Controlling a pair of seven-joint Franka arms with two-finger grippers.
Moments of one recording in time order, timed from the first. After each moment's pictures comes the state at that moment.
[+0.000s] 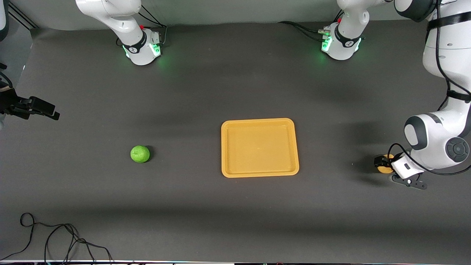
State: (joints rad) left arm 0.18 0.63 -0.02 -1.78 -0.03 2.35 0.46; right arm -0.01 0.06 -0.06 -1.52 0.03 1.55 0.01
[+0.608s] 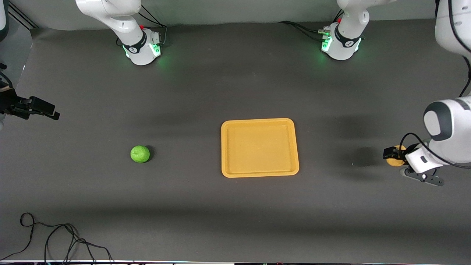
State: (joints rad) left arm 0.16 0.44 -0.03 -1.75 -0.03 2.08 0.45; right arm -0.01 0.06 -0.06 -1.52 0.03 1.55 0.01
